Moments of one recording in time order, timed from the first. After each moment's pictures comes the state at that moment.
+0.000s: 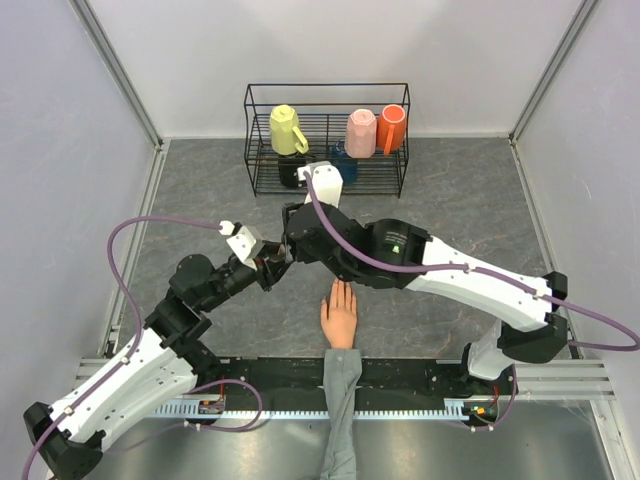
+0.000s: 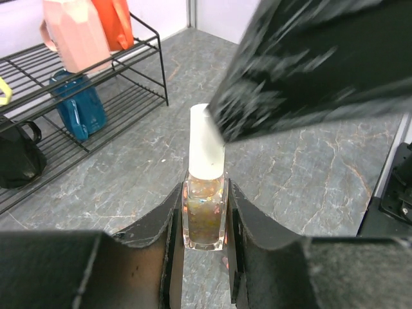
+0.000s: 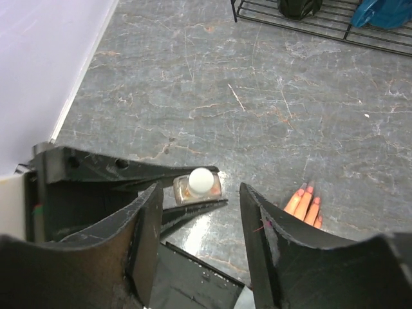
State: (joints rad) left arm -0.70 0.60 0.54 0.08 0.22 -0.02; right arm 1.27 1.59 1.87 -0.89 0.62 0.71
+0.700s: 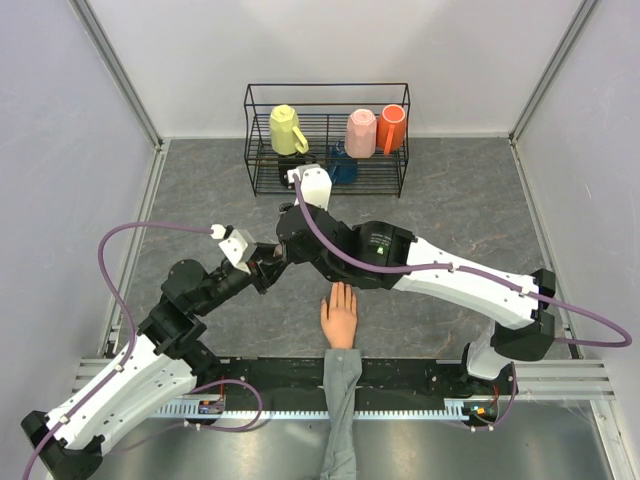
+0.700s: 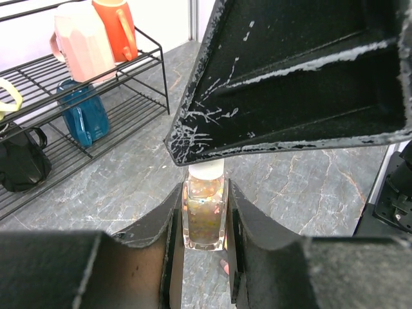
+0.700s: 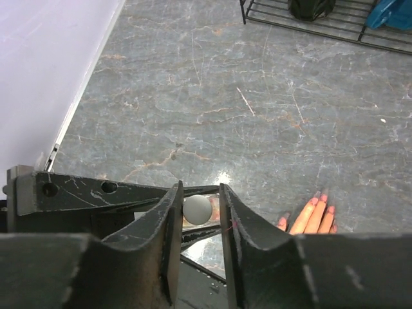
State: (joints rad) left arm -0.70 0.54 0.54 0.05 0.21 -0.04; right arm 1.27 1.64 1.87 -0.83 0.62 0.72
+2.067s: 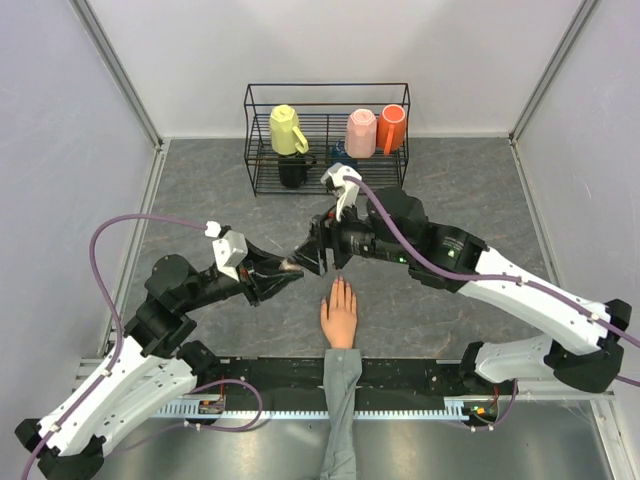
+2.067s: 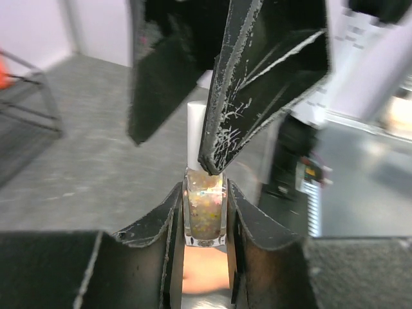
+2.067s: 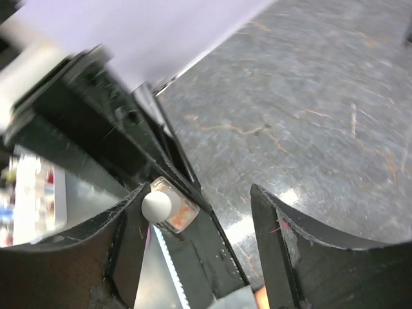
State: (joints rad) left arm -0.69 0.54 0.67 -0.03 0.59 -0.17; right arm 1.05 1.24 1.38 -0.40 -0.15 0.41
